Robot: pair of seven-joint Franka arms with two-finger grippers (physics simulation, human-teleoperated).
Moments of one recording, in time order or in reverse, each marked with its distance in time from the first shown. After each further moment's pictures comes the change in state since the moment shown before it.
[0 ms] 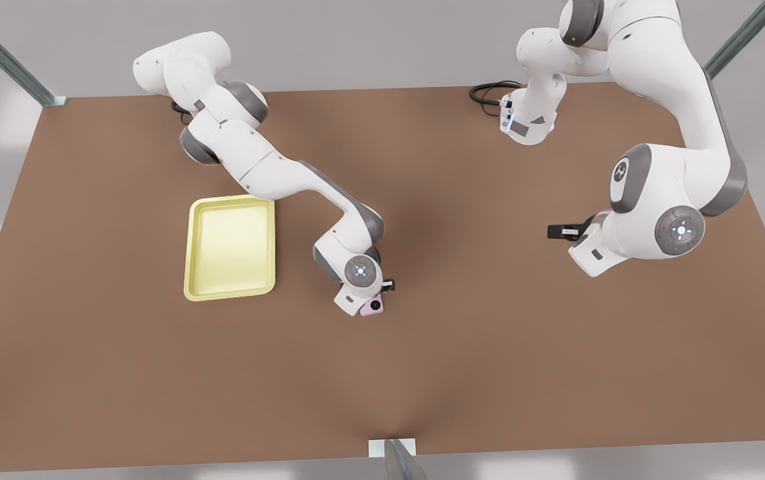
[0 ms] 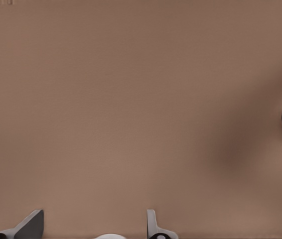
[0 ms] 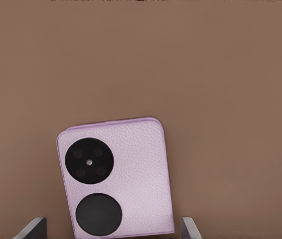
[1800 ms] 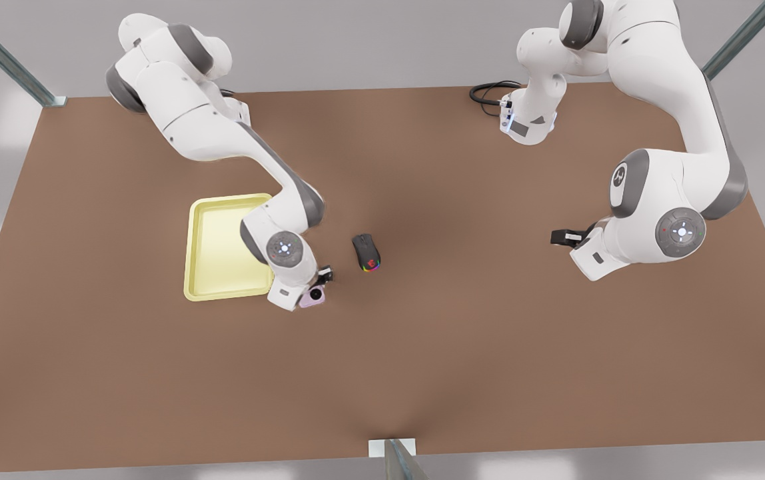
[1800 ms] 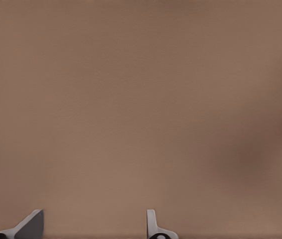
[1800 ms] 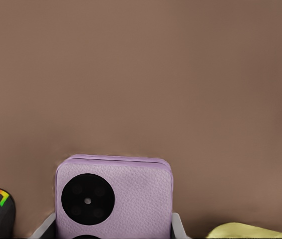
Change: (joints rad) left arm 0.000 0.007 0.003 0.004 0.028 0.058 0.088; right arm -0.296 -0.534 0.022 -0.604 -0.016 0.088 -0.369
